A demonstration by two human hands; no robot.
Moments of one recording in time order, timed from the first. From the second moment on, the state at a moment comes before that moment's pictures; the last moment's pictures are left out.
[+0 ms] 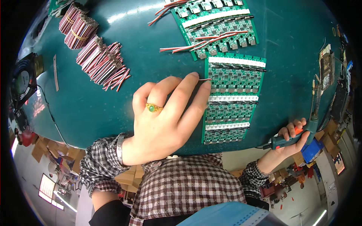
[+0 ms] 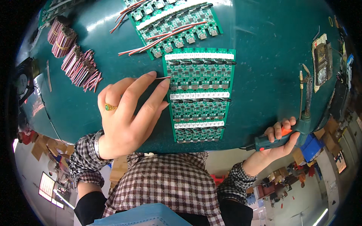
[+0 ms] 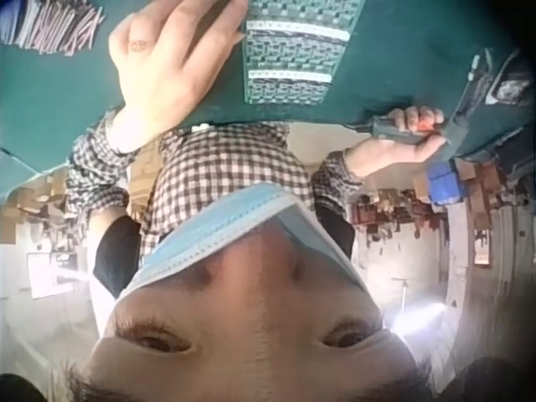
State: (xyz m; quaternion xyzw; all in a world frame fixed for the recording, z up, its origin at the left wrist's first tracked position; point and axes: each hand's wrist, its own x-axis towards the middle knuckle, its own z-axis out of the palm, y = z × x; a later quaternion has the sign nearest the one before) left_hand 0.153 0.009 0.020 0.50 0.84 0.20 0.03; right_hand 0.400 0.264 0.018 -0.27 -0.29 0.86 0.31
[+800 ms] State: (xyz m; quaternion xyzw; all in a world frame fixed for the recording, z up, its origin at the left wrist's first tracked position) left_hand 0.148 0.013 0.018 0.49 0.84 0.22 0.05; right_hand 0.394 0.262 0.016 -0.24 -0.28 0.88 0.30
